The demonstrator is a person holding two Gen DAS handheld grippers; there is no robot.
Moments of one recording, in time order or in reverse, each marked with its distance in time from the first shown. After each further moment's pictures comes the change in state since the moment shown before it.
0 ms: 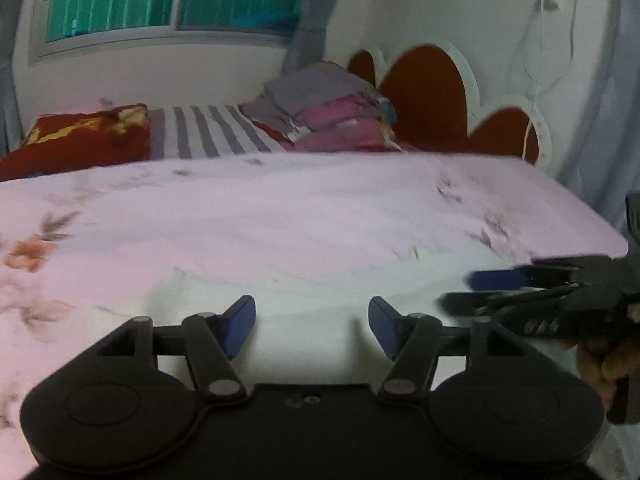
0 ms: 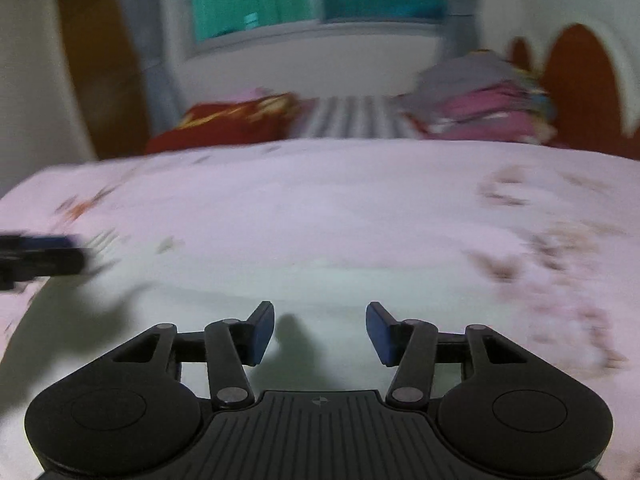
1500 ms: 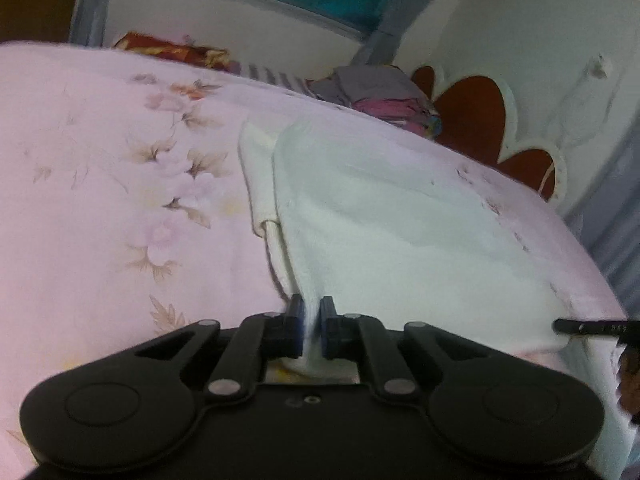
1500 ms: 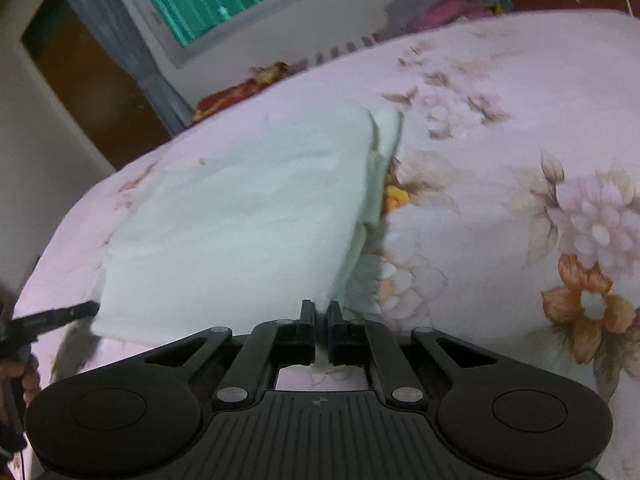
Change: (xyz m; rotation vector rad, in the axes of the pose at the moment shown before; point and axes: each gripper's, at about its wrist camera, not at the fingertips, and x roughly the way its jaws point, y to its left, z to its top) left arm -0.150 0.041 -0.128 -0.281 0.029 0.046; right arm -0.155 -0.063 -0.116 0.297 0.097 0.140
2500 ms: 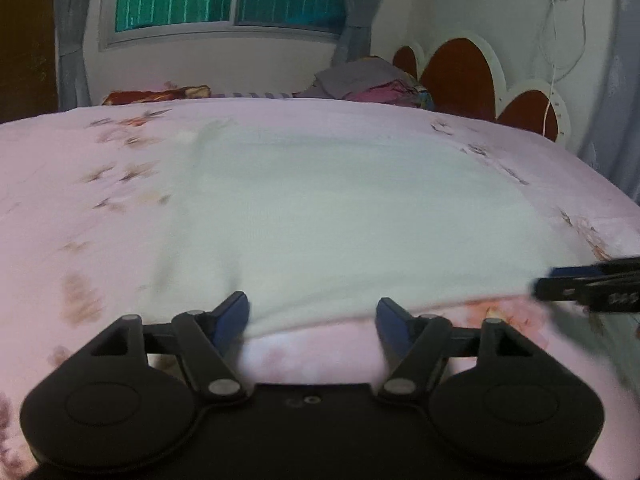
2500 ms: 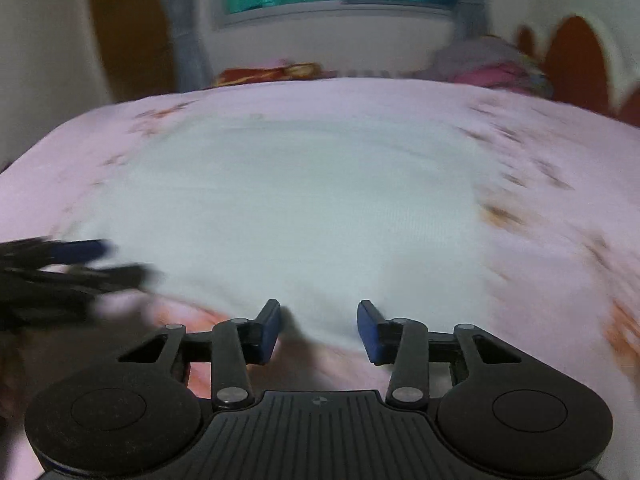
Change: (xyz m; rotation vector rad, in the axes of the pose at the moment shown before) left arm 0.010 -0.092 -0.065 0.200 -0.071 0.124; right arm 0.027 0.082 -0.055 -0.277 -0.059 -0.177
